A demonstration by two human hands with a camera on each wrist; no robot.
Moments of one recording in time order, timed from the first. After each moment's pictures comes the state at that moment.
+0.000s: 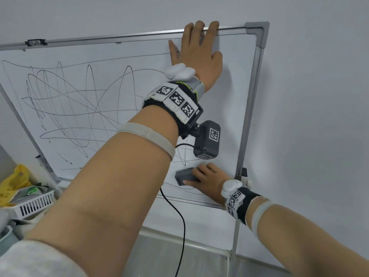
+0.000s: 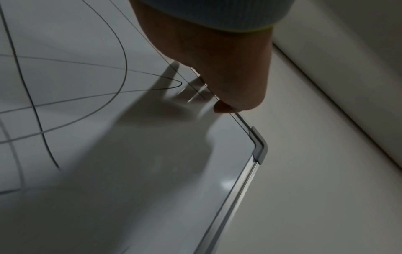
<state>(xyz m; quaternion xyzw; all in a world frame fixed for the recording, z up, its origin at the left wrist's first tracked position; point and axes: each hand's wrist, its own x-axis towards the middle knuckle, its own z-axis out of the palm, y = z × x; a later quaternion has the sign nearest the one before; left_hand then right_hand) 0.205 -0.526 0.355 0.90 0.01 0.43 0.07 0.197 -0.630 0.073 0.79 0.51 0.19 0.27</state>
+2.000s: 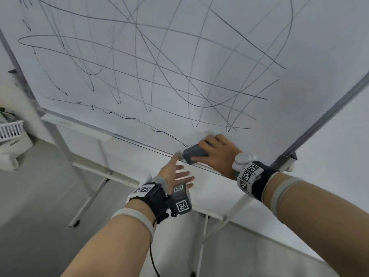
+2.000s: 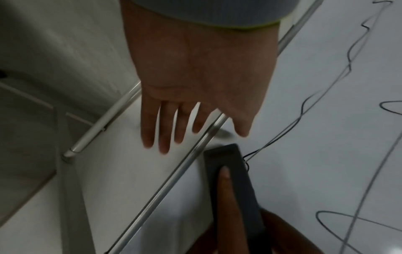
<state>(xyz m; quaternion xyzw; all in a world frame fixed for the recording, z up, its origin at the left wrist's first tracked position) 0.103 -0.348 -0.045 0.36 0.33 -0.11 0.87 0.192 -0.519 0.041 0.73 0.59 0.21 0.28</state>
